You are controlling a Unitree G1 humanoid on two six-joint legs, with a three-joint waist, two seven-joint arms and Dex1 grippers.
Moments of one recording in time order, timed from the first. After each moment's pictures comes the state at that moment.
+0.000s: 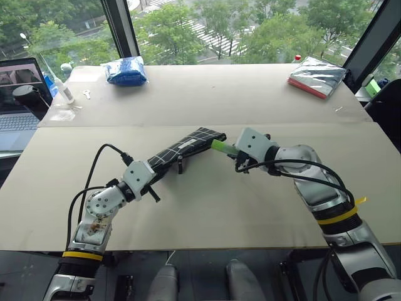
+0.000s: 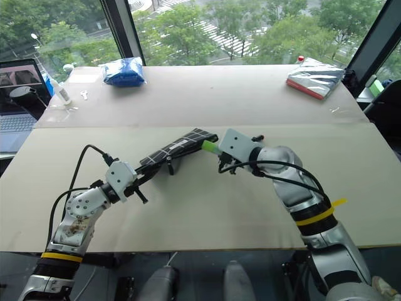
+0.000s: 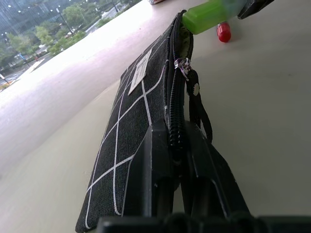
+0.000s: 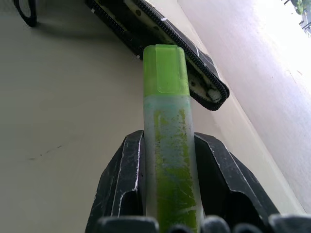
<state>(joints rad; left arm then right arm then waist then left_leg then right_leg) -0.22 0.50 -0.02 0.06 -0.12 -0.16 -0.69 -0.65 -0.57 0.31 -0.04 -0.11 0.44 0.76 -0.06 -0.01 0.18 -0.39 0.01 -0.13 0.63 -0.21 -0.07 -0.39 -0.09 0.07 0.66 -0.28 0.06</state>
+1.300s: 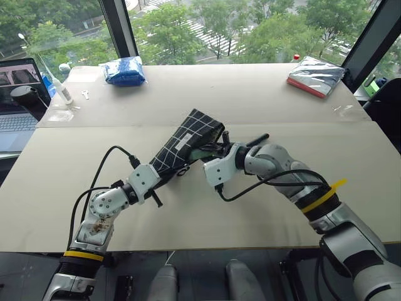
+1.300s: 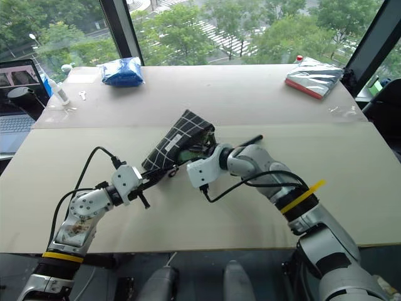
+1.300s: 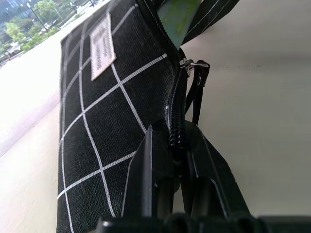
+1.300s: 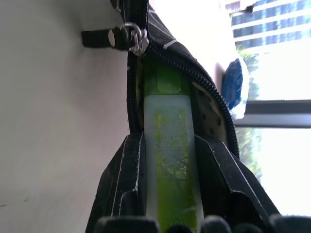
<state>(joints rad) -0.22 0.50 -0.06 0.03 -0.13 -0.12 -0.75 -0.82 -0.54 0.55 0.24 -0.59 -0.43 0.54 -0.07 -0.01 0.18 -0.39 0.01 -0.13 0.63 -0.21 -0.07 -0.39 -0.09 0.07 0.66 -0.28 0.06</state>
